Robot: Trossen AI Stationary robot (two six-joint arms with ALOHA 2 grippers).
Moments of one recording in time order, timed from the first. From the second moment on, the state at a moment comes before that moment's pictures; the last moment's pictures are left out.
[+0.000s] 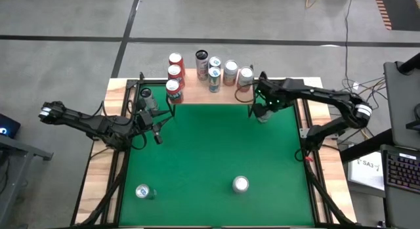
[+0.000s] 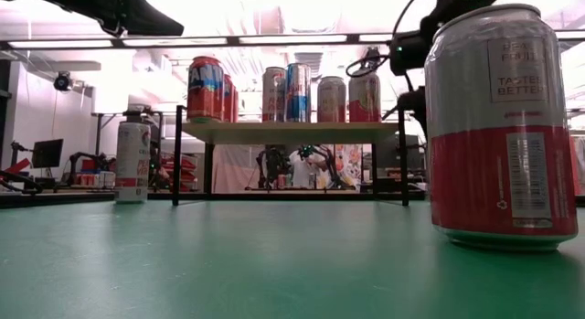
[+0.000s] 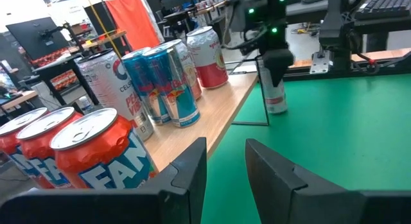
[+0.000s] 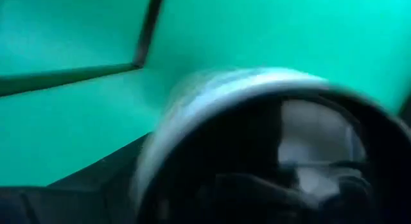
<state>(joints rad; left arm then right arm) -0.27 0.66 0.53 -0.06 -0.79 0.13 -0.57 1.42 1.00 -1.02 0.05 0.65</state>
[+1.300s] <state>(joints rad) -0.32 0.76 0.53 0.04 -0.69 -0.05 -0.26 1.24 1.34 -1.28 0.02 0.72</state>
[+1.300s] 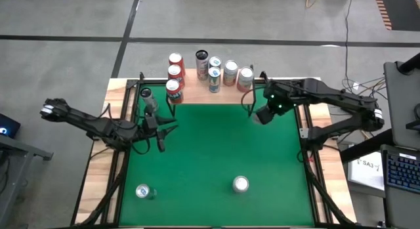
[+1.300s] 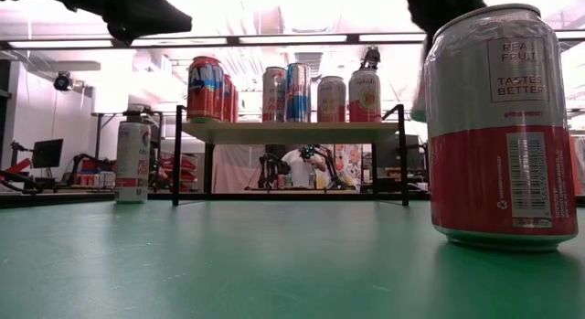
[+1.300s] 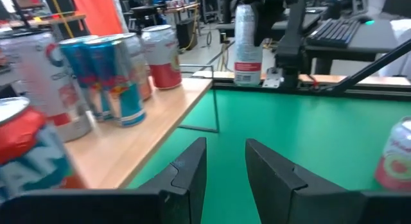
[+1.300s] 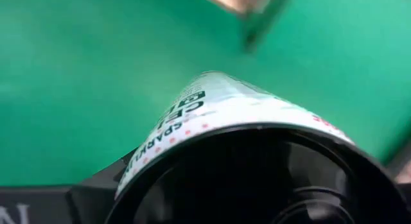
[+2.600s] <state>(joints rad) -0.39 1.28 0.54 0.43 -0.92 -0.04 -0.02 2.02 2.10 -0.97 0.02 0.27</state>
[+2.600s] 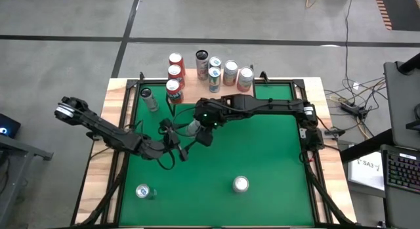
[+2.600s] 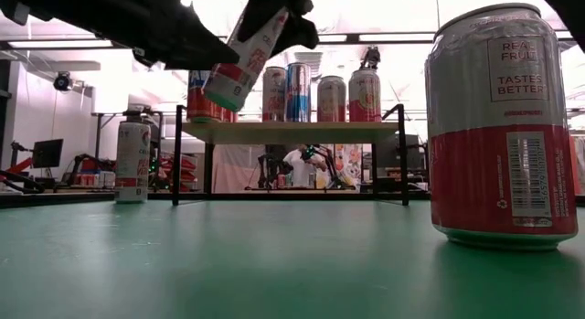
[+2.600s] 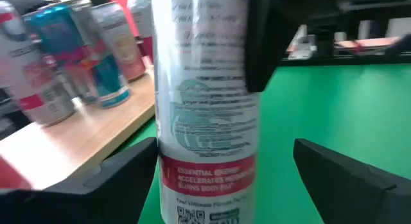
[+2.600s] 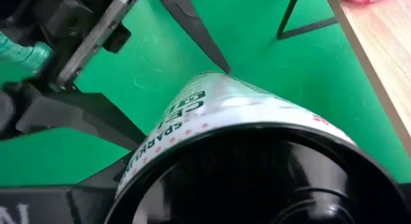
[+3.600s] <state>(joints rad) -0.45 1.00 0.54 0.39 -0.86 0.05 0.01 1.91 2.13 -0.76 0.01 0.09</state>
